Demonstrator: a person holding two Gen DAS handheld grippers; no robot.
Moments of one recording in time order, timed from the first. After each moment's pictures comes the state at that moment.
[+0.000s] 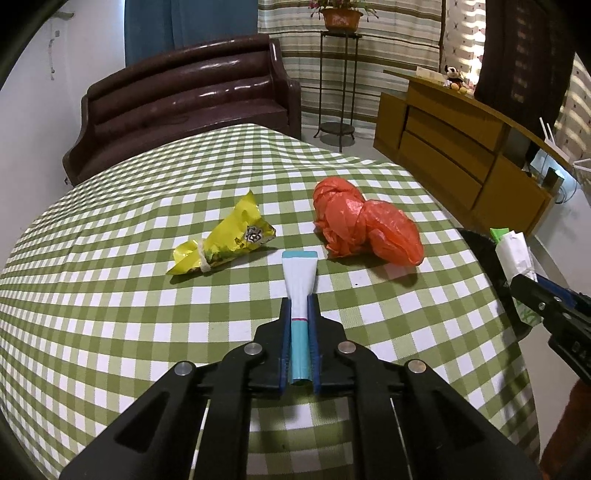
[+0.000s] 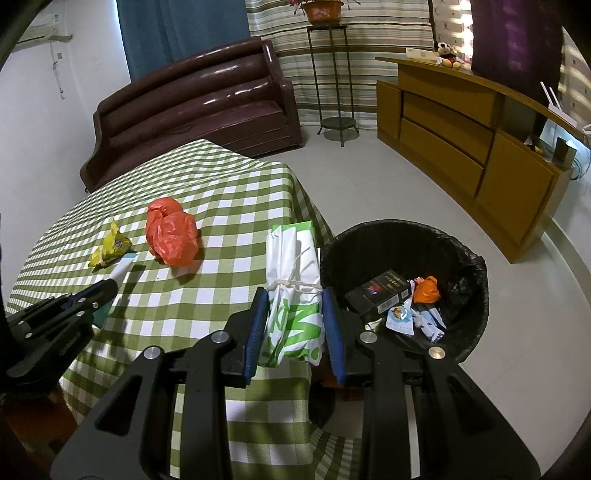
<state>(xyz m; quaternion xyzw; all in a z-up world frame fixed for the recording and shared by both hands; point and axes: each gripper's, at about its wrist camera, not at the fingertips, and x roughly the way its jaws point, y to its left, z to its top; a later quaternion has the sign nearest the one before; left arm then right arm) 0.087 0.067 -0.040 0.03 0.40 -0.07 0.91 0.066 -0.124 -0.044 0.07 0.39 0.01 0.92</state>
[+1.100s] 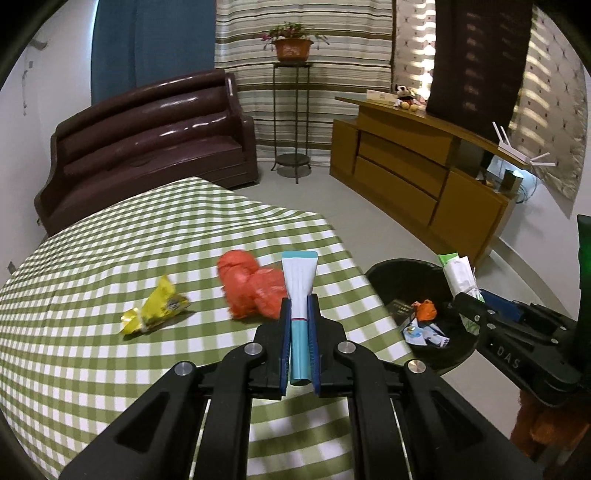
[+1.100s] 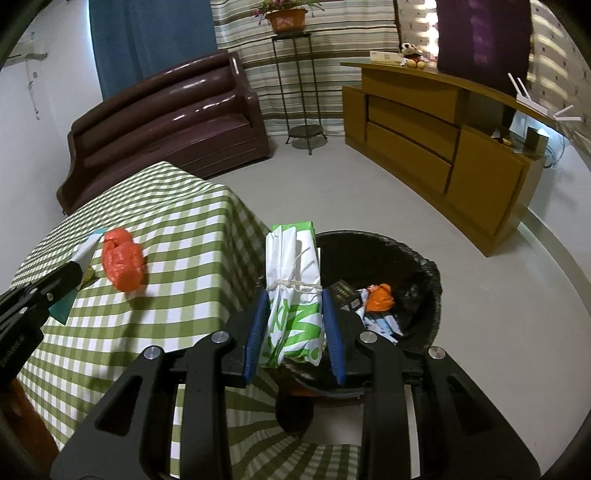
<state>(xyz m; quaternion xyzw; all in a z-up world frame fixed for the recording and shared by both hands) 0.083 0.004 0.002 0.04 0.35 -0.15 0.93 0.063 -0.180 -0.036 0.08 0.37 -0.05 0.92</state>
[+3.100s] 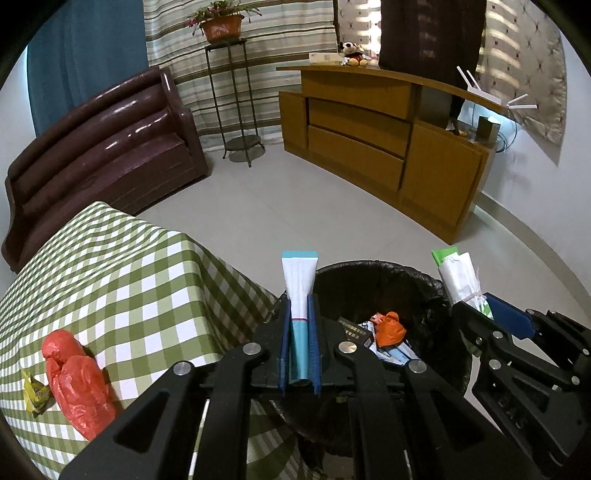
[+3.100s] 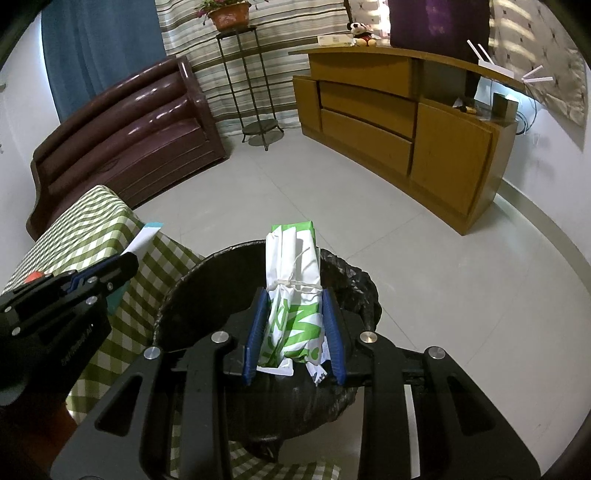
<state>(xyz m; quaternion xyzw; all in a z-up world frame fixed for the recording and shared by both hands) 0.153 -0.148 -0.045 0.12 0.38 -0.20 0.89 0.097 -0.274 -0.072 0.13 0.38 -0.11 0.91</state>
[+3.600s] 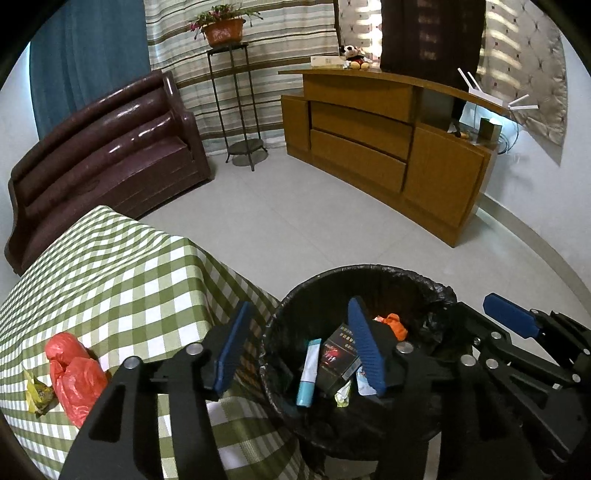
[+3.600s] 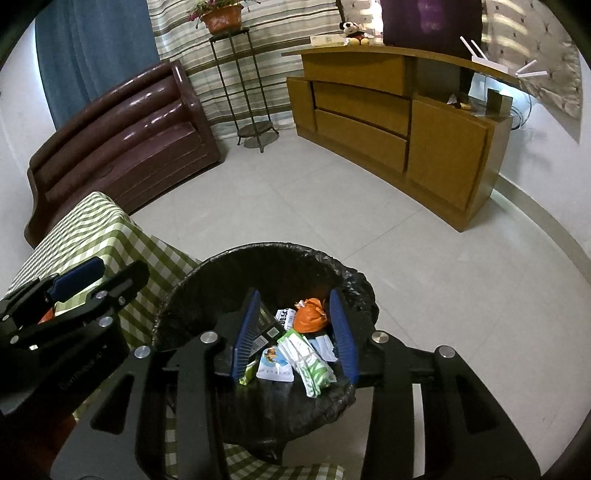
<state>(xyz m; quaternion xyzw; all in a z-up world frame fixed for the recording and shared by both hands) 0.151 -0.148 -0.042 0.12 0.37 -0.20 0.90 0.096 -0.278 -0.071 0.13 0.38 -0.12 0.91</state>
